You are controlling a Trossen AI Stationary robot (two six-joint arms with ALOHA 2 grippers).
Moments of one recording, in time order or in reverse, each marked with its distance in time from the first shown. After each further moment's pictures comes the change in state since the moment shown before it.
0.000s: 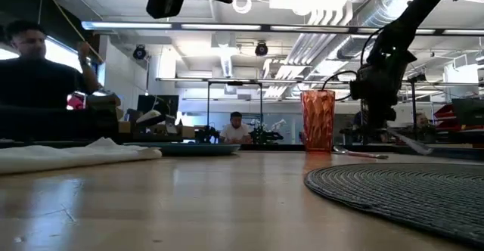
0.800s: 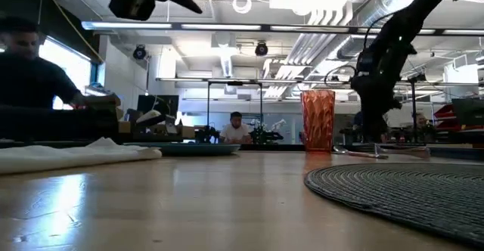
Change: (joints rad) left arm -0.067 0.000 0.000 -0.229 0.031 -0.282; right arm -0.006 -0.184 -0.011 0.129 0.194 0.337
